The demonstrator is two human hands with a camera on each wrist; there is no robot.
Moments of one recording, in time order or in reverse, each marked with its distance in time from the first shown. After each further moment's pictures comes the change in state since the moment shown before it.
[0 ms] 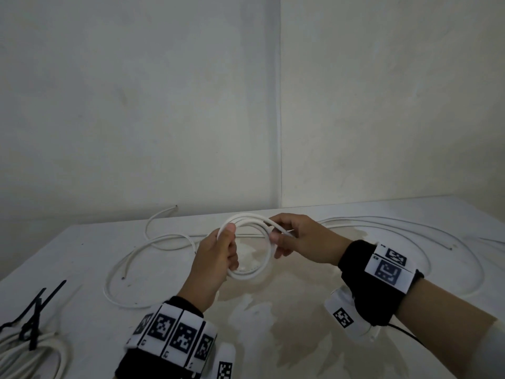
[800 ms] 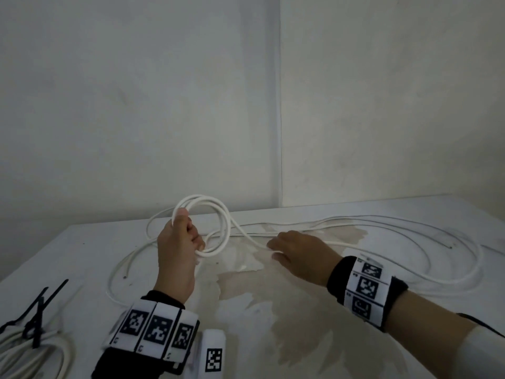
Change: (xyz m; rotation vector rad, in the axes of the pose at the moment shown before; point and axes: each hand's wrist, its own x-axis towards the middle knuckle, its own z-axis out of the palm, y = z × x) left_hand 0.009 0.016 -0.027 -0.291 0.346 0.050; right_hand -0.005 0.031 0.021 -0.947 0.068 -0.210
